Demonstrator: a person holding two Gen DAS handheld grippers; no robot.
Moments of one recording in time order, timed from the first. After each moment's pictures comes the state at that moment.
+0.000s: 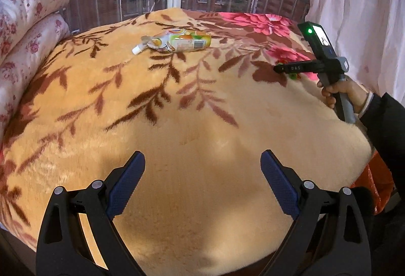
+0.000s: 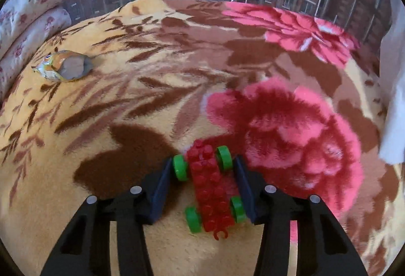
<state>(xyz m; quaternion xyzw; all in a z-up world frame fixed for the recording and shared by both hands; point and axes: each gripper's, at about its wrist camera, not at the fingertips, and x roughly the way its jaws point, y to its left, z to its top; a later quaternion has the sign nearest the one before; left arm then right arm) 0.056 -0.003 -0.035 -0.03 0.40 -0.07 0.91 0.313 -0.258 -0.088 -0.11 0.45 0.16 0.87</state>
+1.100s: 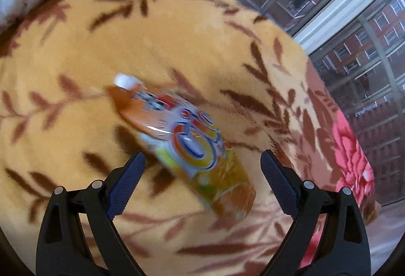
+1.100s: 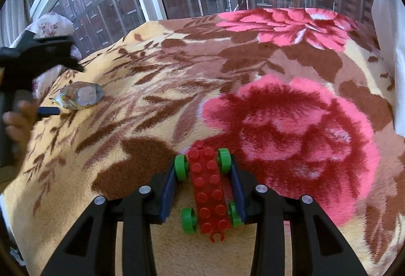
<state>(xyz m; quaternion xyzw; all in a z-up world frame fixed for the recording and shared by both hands) 0.338 0.016 -0.043 -0.39 0.42 0.26 0.78 0.307 -0.286 -0.085 0.00 0.42 0.20 0.88</state>
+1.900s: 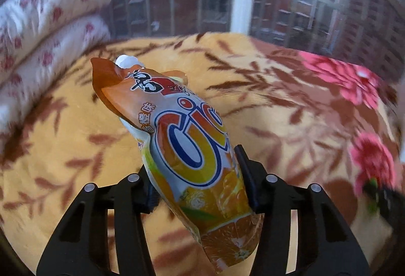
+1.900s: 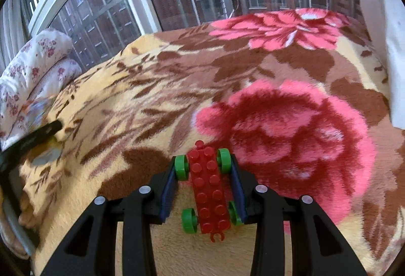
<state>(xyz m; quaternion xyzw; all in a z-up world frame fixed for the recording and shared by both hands) 0.237 -0.030 -0.027 -0.08 0.35 0.15 0.92 0.304 -0.299 -0.077 0.04 0.41 0.19 0.89</state>
